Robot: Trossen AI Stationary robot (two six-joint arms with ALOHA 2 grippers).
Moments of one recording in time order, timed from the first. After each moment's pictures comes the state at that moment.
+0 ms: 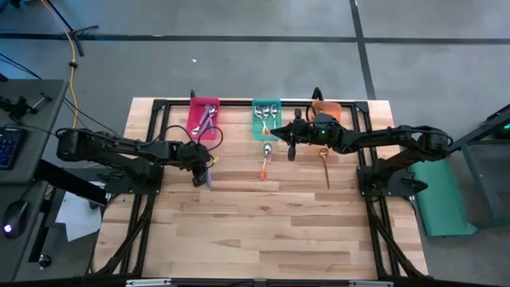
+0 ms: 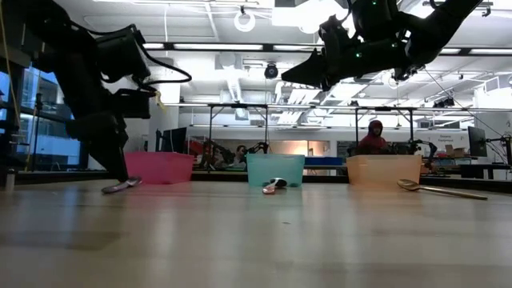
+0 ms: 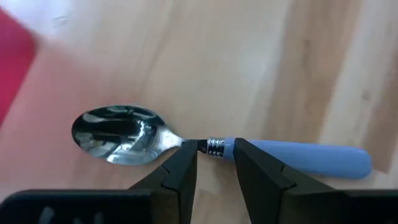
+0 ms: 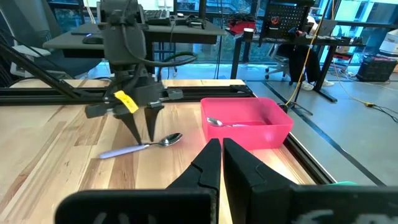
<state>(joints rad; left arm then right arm) 0.16 1.20 0.41 -0.36 -0.11 -0.18 -0.32 1.39 0.62 0.65 -0.15 -0.10</state>
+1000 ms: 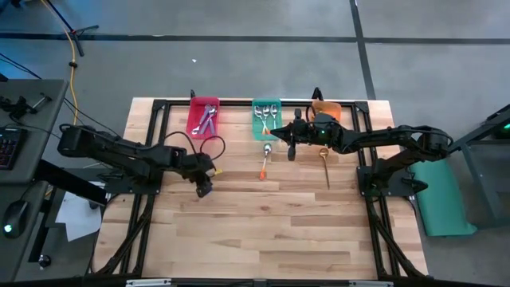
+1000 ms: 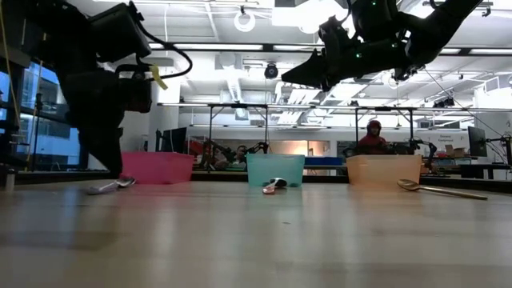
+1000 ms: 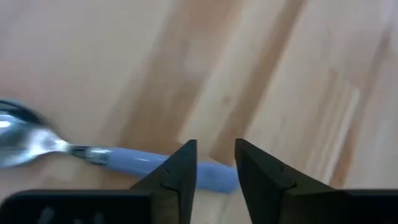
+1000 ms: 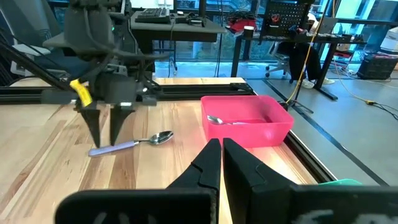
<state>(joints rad) -0.01 1.20 0.47 -0.34 0.06 -0.55 -0.32 1.39 0.62 0.64 -0.15 -0.10</state>
